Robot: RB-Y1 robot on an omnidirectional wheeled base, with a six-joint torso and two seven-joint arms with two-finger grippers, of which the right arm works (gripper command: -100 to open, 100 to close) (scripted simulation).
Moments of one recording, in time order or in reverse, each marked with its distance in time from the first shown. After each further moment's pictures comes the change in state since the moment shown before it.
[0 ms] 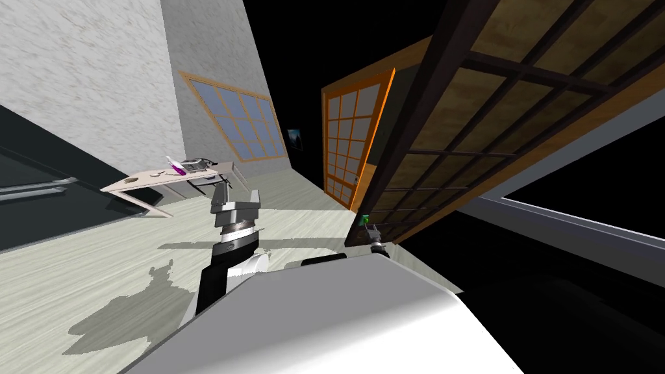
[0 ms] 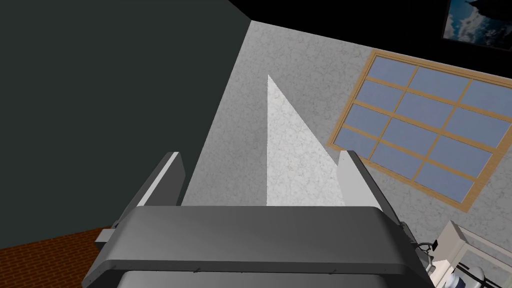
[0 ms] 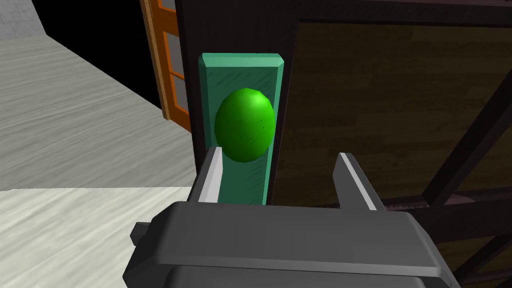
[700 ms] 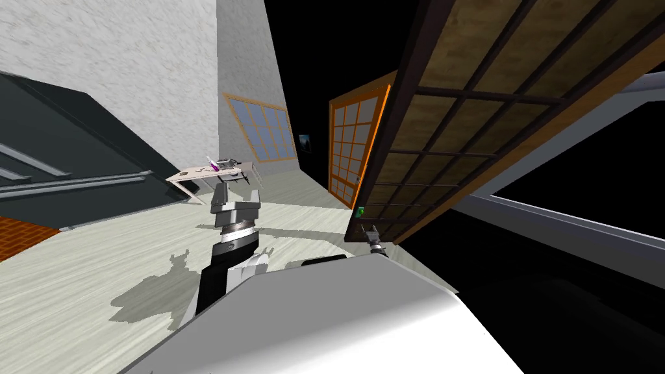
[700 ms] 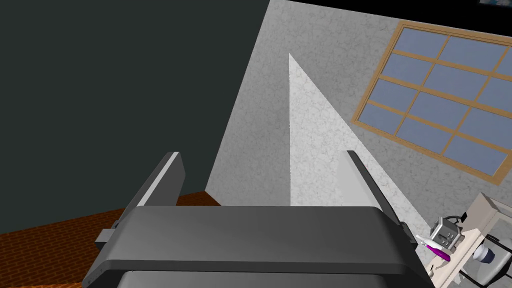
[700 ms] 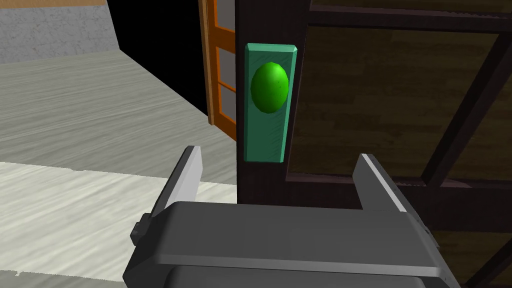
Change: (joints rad) arm 0.013 -0.026 0.070 0.002 0.040 -0.066 -0.058
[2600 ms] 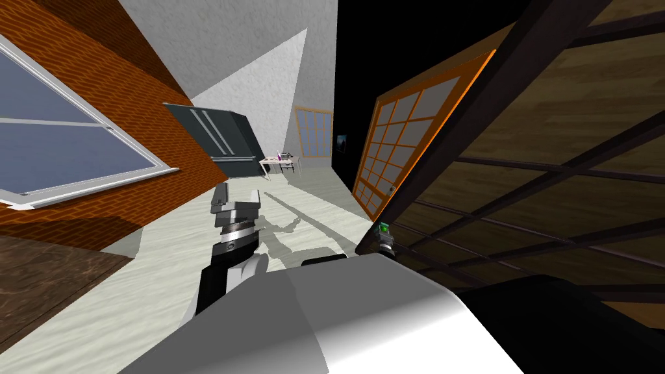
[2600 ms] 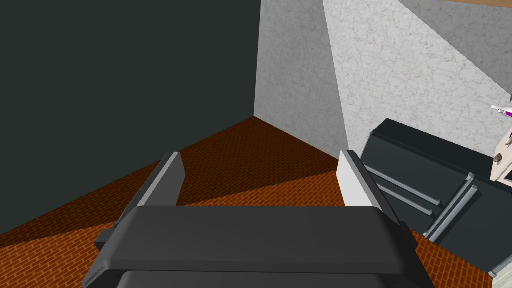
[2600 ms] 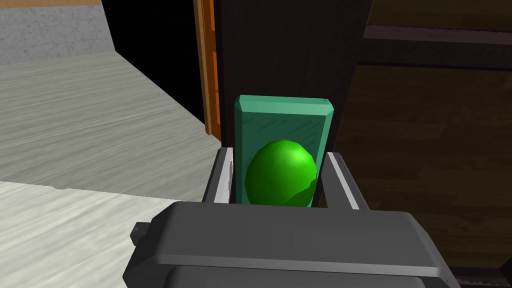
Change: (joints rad) arm -0.020 0.122 -0.342 0.108 -0.090 0.026 0.081
